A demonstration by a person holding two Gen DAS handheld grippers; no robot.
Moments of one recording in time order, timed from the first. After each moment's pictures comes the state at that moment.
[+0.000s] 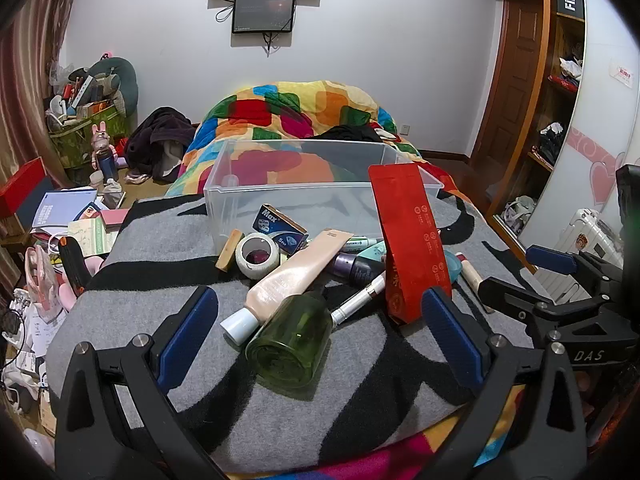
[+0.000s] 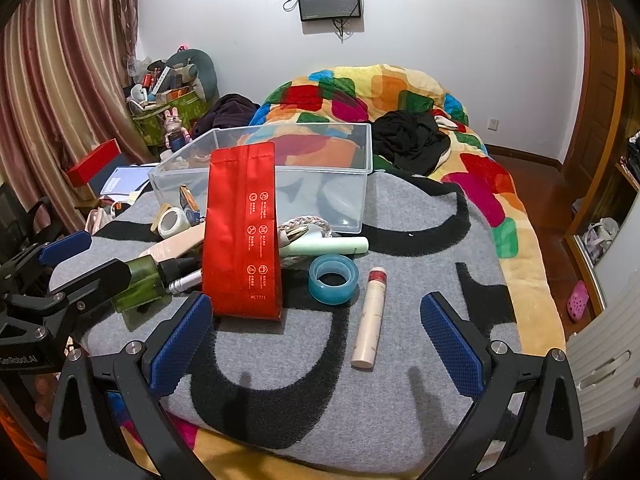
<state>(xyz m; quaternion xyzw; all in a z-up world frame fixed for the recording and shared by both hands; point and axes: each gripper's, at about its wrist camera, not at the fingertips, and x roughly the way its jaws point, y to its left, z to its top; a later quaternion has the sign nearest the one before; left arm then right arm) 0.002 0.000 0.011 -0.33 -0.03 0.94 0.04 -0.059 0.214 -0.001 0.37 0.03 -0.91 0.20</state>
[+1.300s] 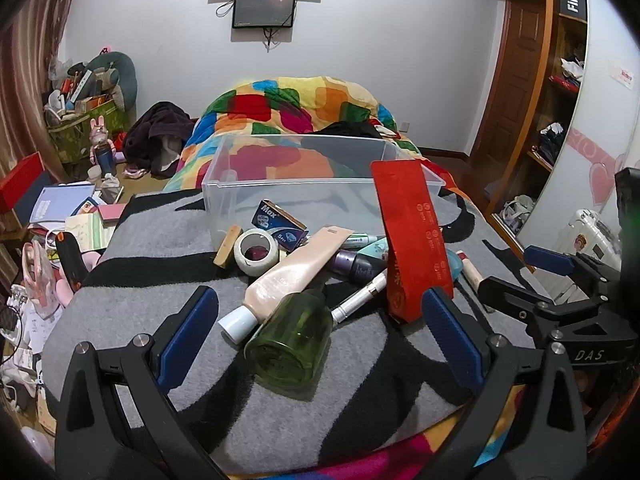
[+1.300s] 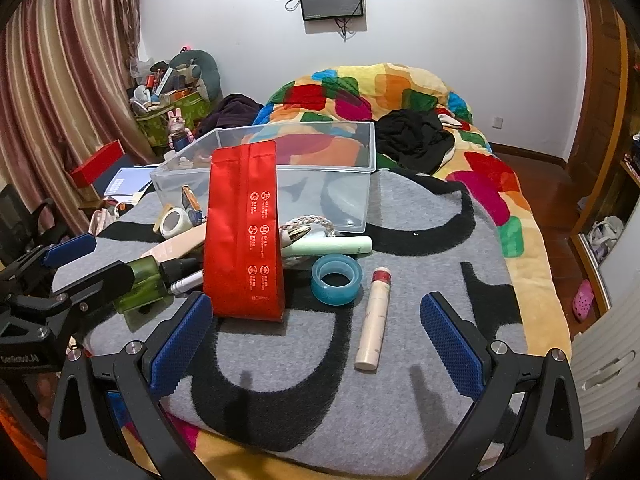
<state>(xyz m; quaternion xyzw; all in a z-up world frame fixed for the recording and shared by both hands) -0.003 -0.004 0.008 -0.34 -0.04 0.94 0.04 -0.061 0.211 -0.004 0.37 0.03 -0.91 0.20</state>
